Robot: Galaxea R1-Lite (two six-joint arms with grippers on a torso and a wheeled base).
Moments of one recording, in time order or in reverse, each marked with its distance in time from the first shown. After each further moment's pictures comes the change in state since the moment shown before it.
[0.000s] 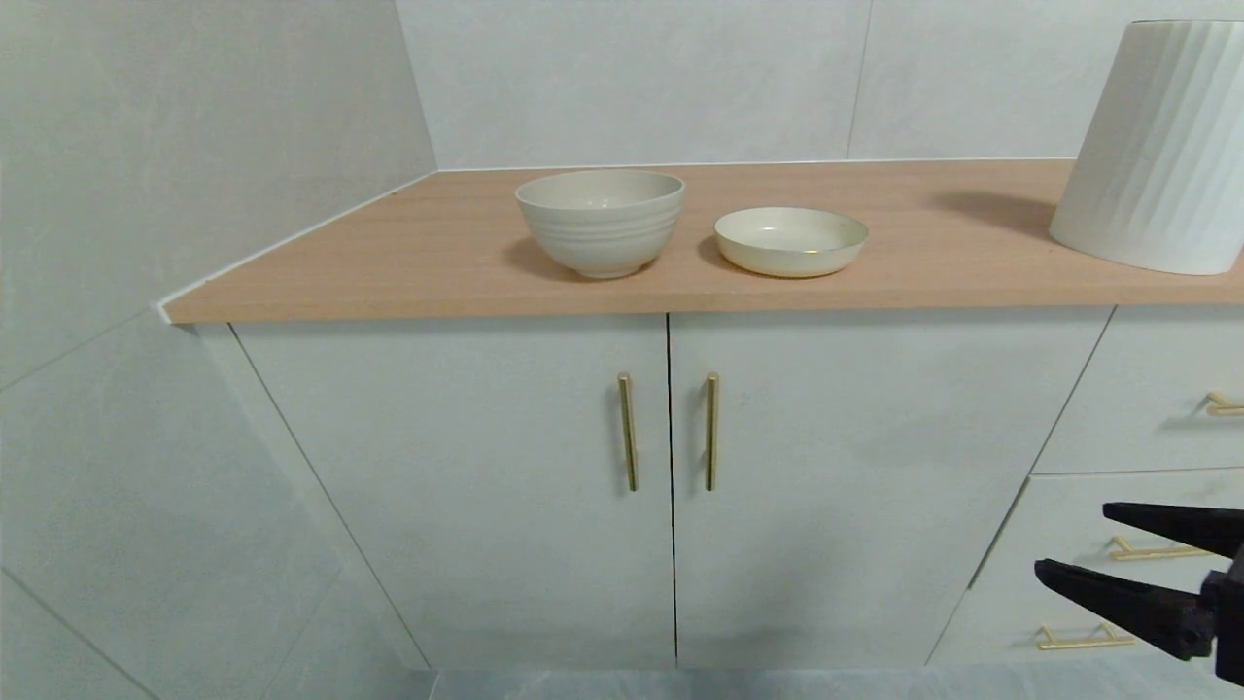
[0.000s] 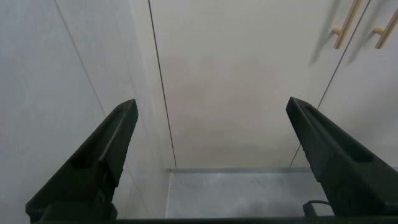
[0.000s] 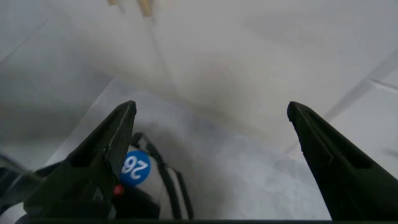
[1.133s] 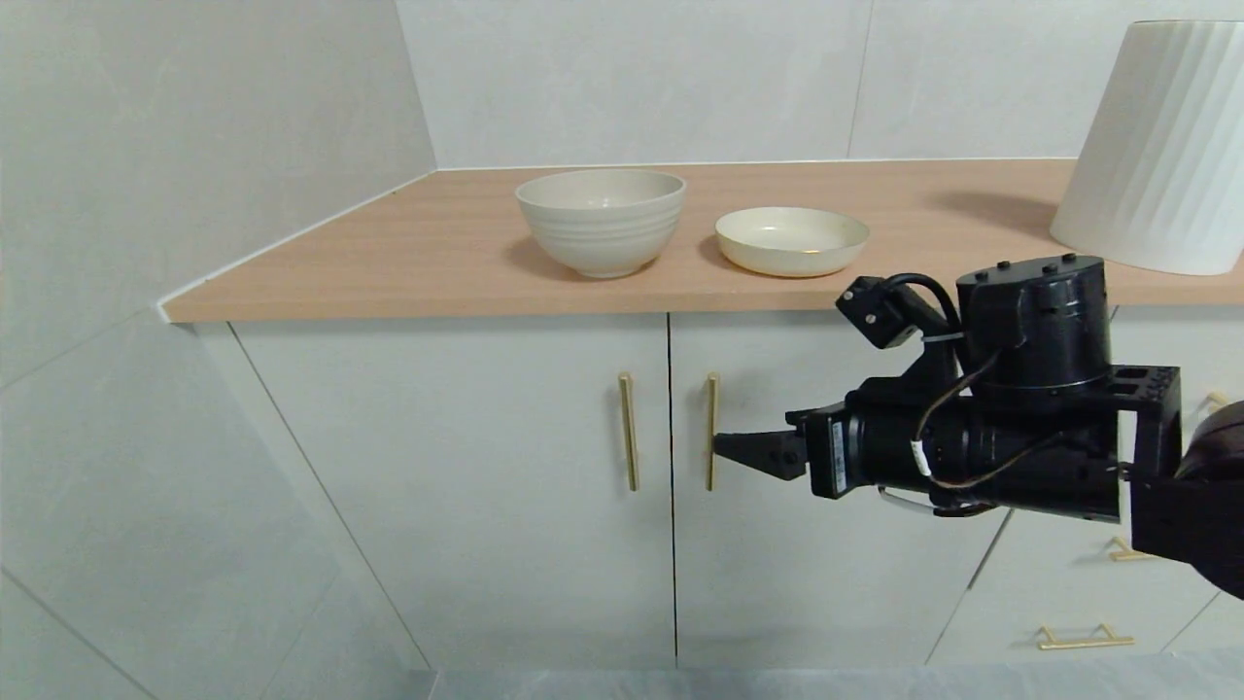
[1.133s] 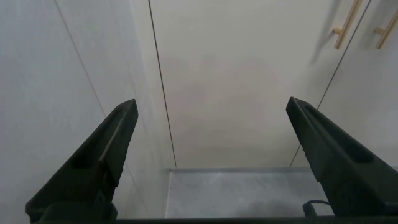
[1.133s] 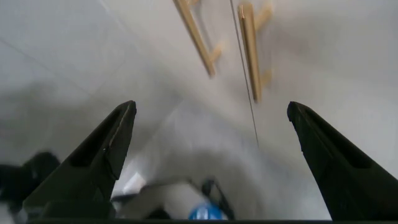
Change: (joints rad) left arm -0.001 0.000 0.000 0.000 0.000 -0.001; right arm 0.411 0.622 -0.455 -0.232 -0.113 0.278
